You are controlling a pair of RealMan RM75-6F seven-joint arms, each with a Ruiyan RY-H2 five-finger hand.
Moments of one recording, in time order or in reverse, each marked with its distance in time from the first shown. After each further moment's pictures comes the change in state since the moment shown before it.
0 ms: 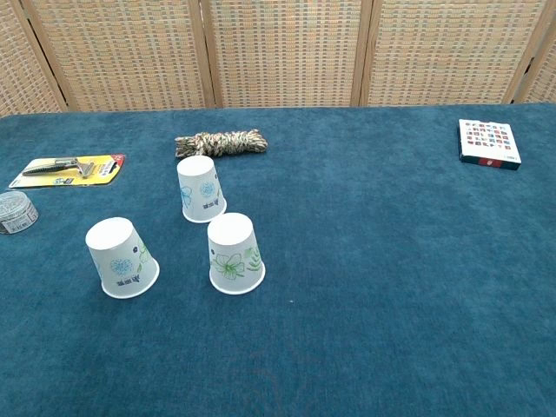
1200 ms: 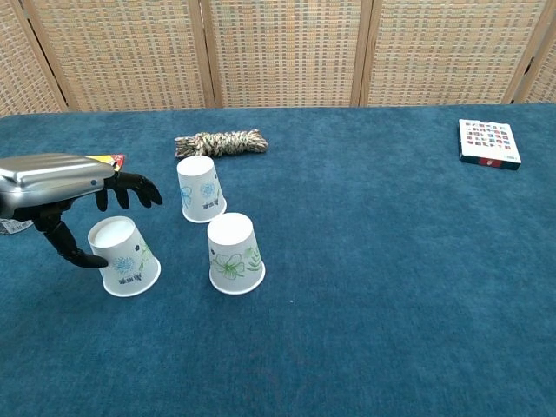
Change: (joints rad) left arm -0.478 -0.228 -0.100 0.086 -0.135 -0.637 0.233; right arm -0.002 0.015 0.018 0.011 0.040 -0.014 0.047
